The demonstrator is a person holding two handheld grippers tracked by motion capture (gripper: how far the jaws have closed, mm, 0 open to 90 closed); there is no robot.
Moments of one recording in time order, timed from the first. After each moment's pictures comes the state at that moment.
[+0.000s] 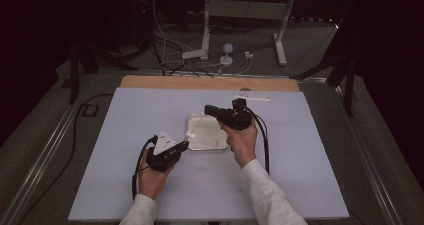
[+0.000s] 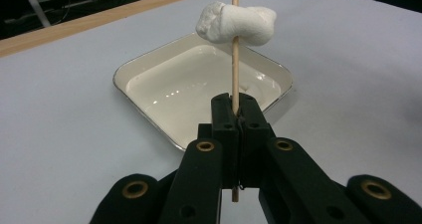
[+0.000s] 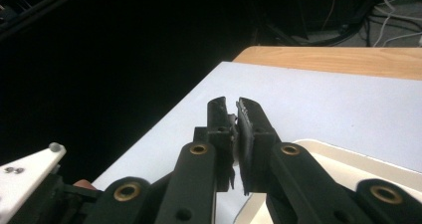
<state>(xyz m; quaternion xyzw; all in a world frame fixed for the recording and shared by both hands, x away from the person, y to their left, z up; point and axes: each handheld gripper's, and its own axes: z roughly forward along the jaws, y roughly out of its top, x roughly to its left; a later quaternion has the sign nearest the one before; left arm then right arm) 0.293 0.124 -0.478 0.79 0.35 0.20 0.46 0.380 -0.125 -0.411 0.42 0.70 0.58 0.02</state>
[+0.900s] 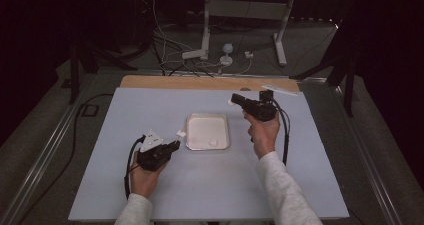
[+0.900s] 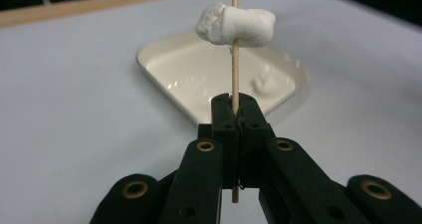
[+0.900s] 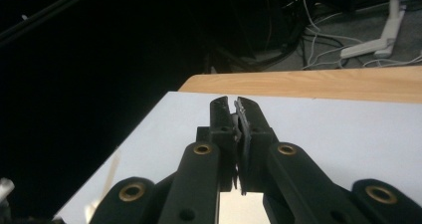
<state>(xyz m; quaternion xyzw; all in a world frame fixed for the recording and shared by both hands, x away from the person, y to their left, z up) 0.296 0.149 -0.481 0.76 0.39 0.17 0.48 0.395 -0.192 -0.396 0.49 0.65 0.58 0.08</state>
